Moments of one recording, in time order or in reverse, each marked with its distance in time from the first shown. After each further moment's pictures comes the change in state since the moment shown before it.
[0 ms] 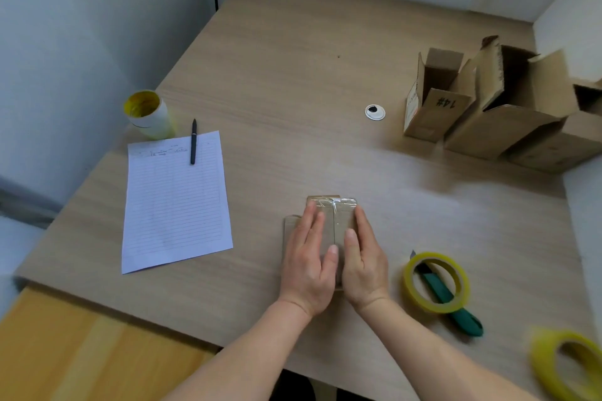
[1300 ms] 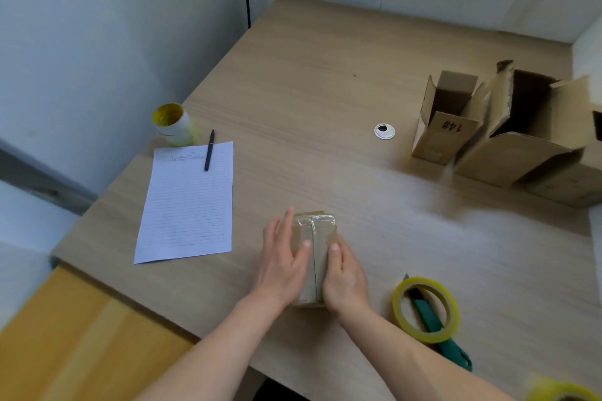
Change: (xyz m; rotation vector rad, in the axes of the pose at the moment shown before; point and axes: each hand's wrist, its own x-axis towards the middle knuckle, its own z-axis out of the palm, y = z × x) left_hand 0.016 0.025 -0.023 0.132 -0.033 -0.426; right_hand 0.011 0.007 -0.002 -0.016 -0.204 0.124
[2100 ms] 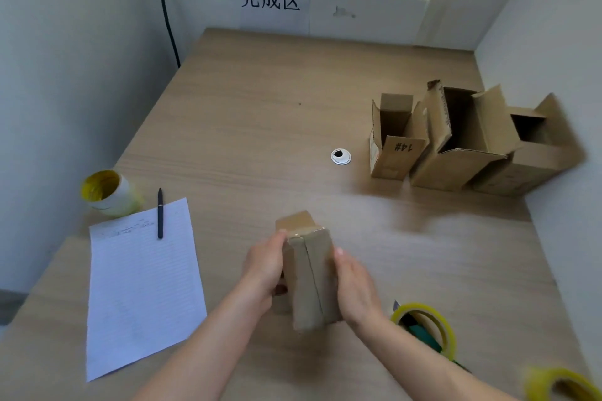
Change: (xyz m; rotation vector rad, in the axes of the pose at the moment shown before) left_hand 0.098 0.054 -0.022 -0.582 -0.243 -0.522; right_hand 0.037 -0.046 -0.040 0.096 0.113 0.092
